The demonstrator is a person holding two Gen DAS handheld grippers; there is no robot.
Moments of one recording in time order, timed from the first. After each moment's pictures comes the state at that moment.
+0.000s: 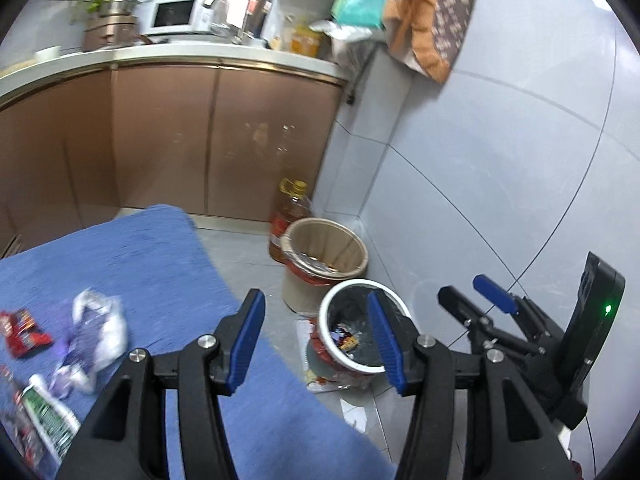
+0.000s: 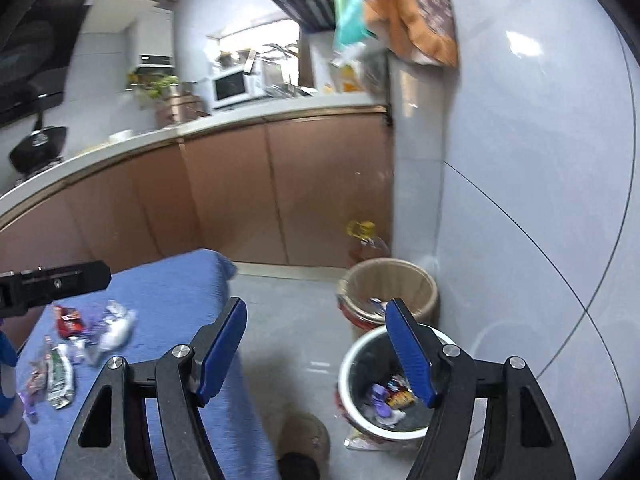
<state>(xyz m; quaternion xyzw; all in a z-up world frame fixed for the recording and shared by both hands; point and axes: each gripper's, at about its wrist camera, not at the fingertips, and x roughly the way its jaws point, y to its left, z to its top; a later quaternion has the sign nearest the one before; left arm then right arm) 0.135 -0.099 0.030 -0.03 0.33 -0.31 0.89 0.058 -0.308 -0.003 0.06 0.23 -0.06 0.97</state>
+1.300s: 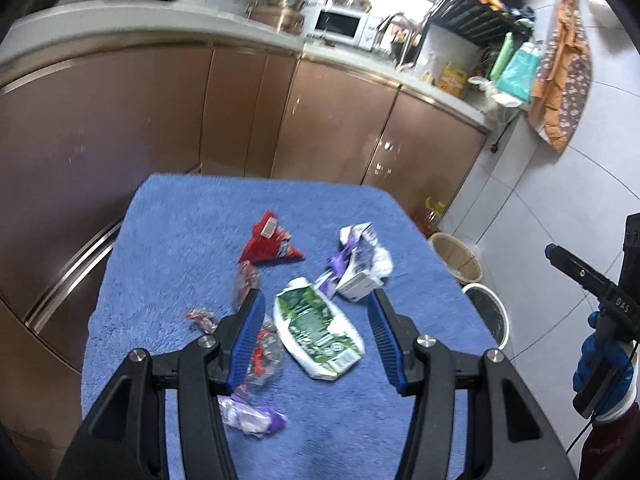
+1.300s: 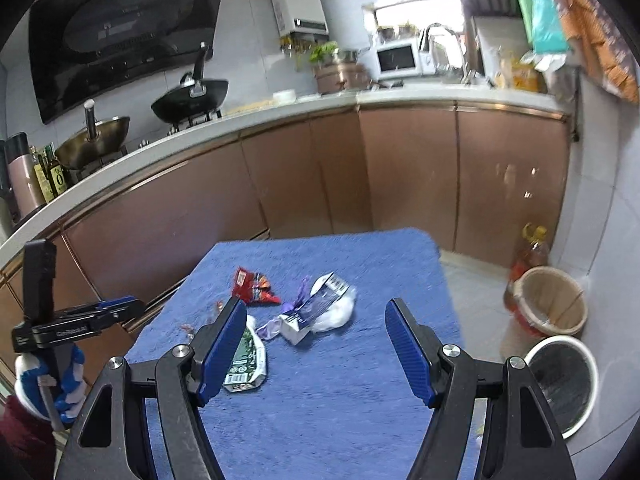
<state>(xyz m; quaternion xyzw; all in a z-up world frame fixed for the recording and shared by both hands) 0.088 0.221 -0.007 -0.10 0.35 -0.12 0.92 0.075 -0.109 0.034 0.04 0.28 0.20 0.94</state>
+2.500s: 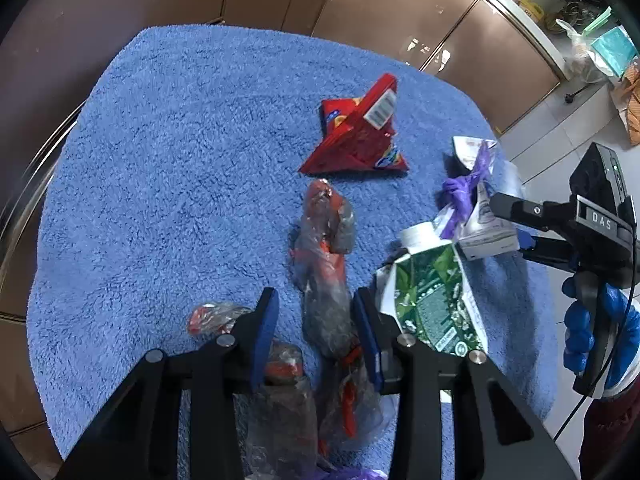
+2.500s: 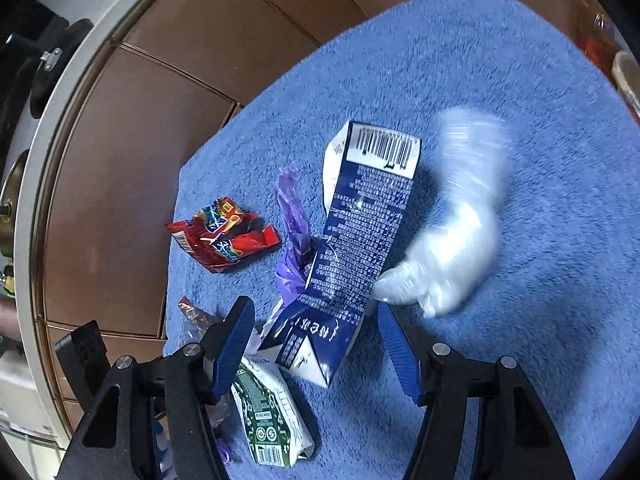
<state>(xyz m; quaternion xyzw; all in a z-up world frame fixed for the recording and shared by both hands) 0.215 0.248 -0.137 -0.12 0.55 -0.11 0.82 0.278 -0.030 -0.126 0.25 0.58 0.22 0.74</state>
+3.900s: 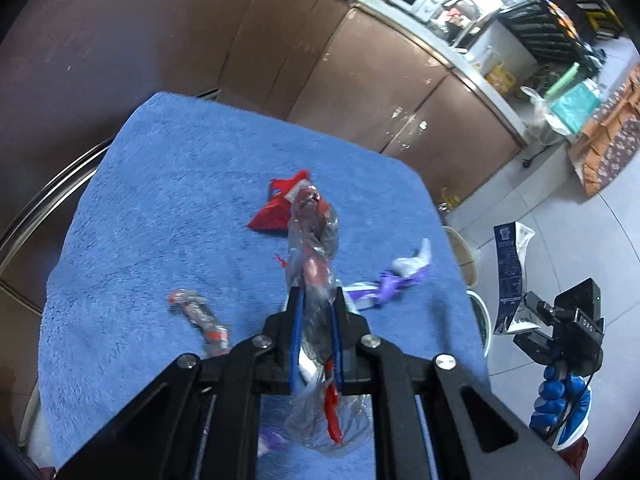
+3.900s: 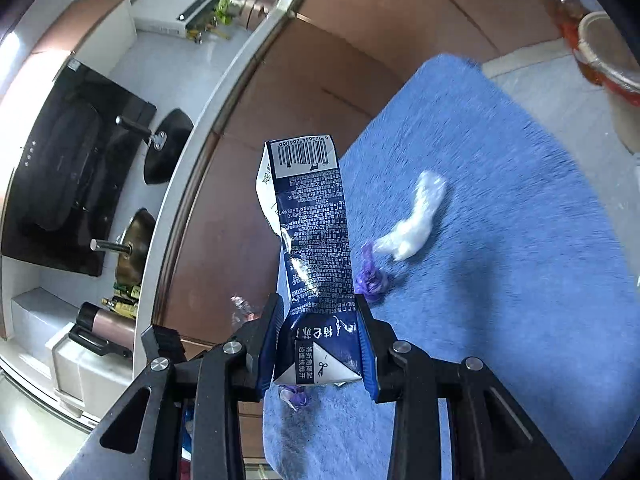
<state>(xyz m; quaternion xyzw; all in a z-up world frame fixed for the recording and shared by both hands) 0.148 0.231 -0.039 -0.20 0.44 -0.11 0.87 0.169 -0.178 -0.064 0.40 0.42 0.30 0.75</state>
